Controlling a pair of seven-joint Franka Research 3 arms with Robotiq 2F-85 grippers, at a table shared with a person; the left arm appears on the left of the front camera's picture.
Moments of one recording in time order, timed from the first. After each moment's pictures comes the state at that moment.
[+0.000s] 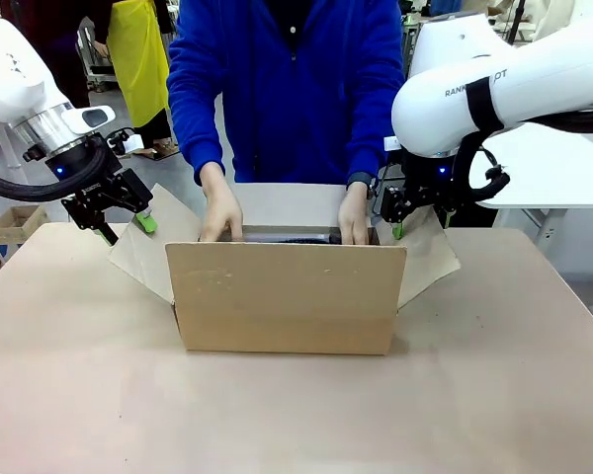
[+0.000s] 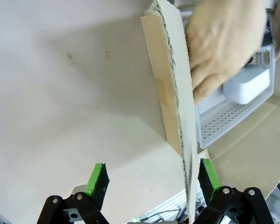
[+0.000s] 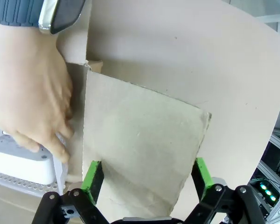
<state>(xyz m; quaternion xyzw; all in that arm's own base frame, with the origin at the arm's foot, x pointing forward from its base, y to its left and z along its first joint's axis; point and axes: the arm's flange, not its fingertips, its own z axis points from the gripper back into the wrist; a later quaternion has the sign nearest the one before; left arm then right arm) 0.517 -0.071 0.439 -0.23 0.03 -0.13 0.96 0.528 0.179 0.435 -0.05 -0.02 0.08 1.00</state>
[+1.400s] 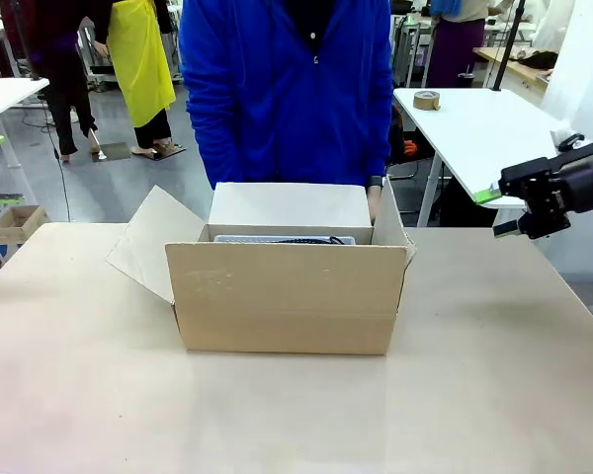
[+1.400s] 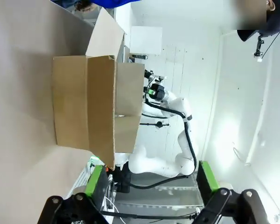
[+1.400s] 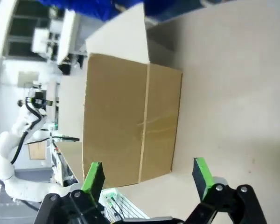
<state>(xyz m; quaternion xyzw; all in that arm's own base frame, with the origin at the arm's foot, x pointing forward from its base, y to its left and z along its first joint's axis) 0.501 0.186 0.410 -0.70 -0.01 0.05 0.72 0.436 -0.038 0.436 0.44 -0.15 -0.02 0.89</state>
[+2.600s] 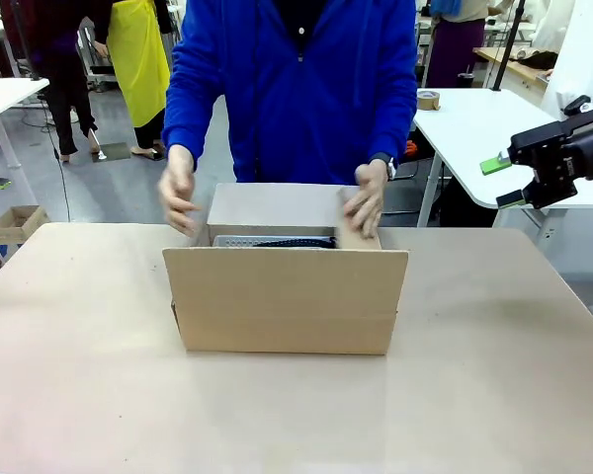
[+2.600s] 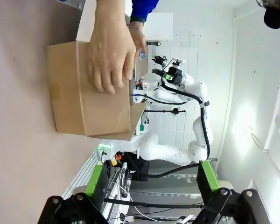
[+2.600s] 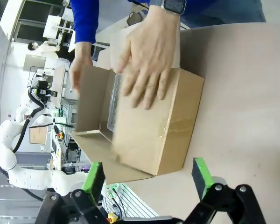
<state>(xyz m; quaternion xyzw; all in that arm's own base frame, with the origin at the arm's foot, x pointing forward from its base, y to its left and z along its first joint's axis) 0.482 0.172 0.464 -0.66 0.00 0.00 0.75 0.440 -0.033 0.484 0.45 -0.16 0.03 0.88</state>
